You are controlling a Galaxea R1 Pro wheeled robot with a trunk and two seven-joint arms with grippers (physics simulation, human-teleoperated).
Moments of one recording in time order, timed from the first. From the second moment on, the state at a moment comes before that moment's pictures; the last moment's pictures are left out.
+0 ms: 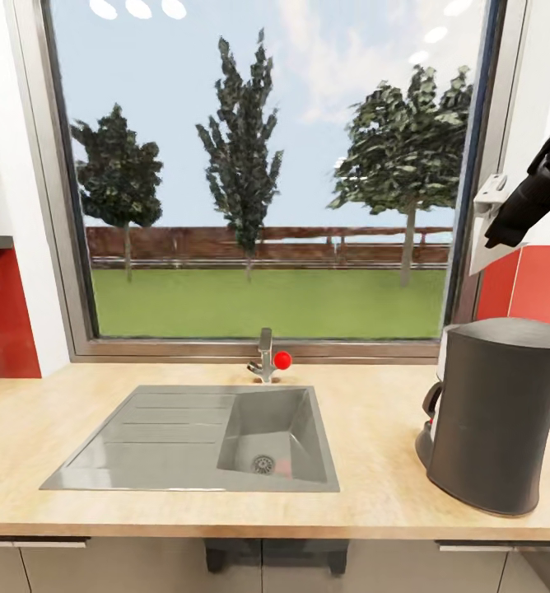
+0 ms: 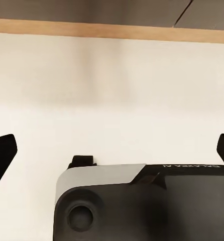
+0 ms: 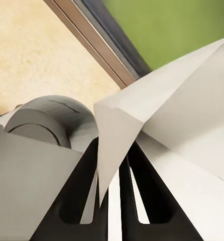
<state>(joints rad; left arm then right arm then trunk) 0.02 -0.05 0.02 -0.26 0.01 -0.08 0.00 -1.81 -0.49 0.63 -0.71 0.98 0.68 1.55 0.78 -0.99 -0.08</state>
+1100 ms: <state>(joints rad) 0.02 -0.05 0.02 -0.26 0.01 -0.08 0.00 -1.73 -0.49 0.69 -0.61 0.99 0.64 1.53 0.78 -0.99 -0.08</state>
